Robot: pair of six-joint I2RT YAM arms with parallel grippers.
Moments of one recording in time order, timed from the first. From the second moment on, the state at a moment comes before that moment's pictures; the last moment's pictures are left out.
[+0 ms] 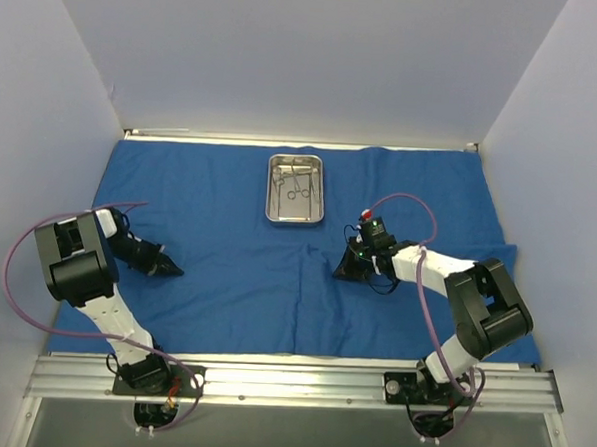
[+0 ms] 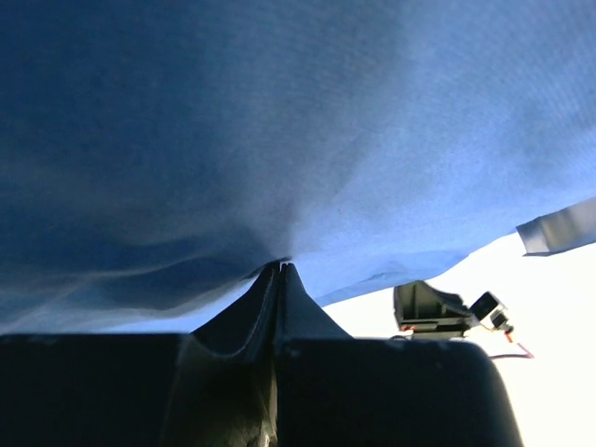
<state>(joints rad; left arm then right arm) 0.40 1.90 1.05 -0.85 0.51 -0.67 0.44 1.60 0.73 -0.16 -0.21 0.70</state>
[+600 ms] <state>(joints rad) 0.37 1.62 1.18 -0.99 0.33 -0.61 0.52 1.45 1.03 -0.45 -0.03 0.63</state>
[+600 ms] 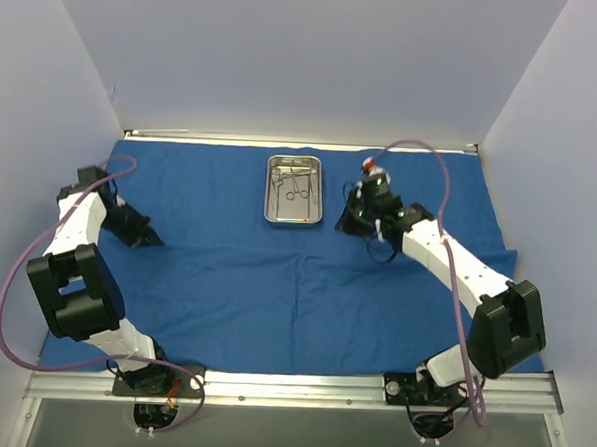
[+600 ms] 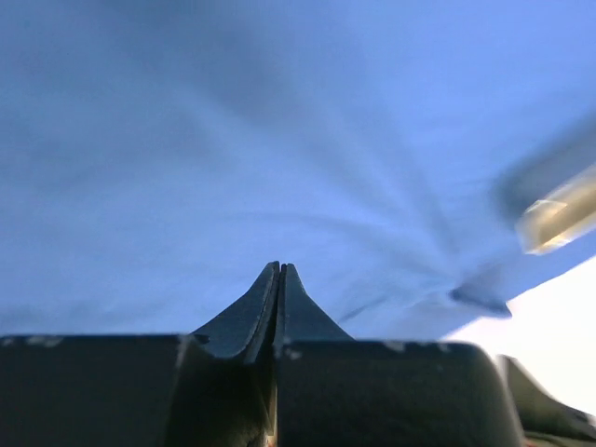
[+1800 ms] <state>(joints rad) 0.13 2.51 2.23 -1.32 0.15 -0.75 0.06 2.21 1.66 -0.58 -0.06 0.54</state>
